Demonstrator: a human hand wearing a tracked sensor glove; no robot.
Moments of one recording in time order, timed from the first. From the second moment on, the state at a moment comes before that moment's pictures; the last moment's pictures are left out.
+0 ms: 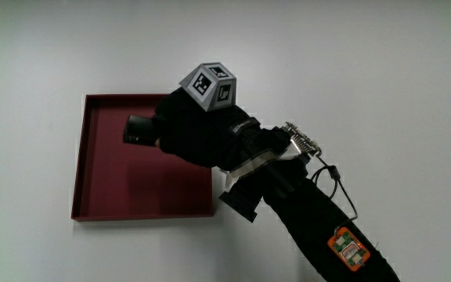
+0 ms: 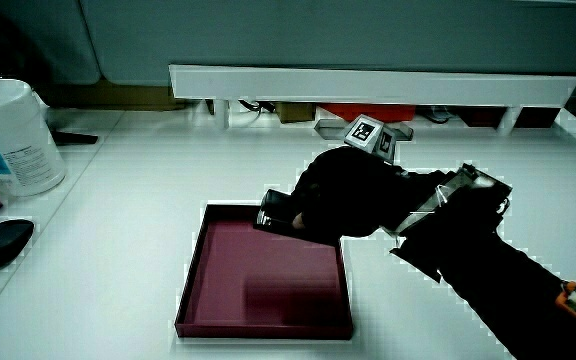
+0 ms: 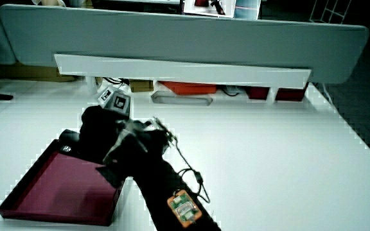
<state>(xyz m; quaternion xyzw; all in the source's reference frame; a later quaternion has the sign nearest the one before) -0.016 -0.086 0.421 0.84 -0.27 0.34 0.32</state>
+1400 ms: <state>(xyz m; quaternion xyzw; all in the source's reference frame) -0.021 -0.059 0.471 0.82 -0.28 0.31 0.40</state>
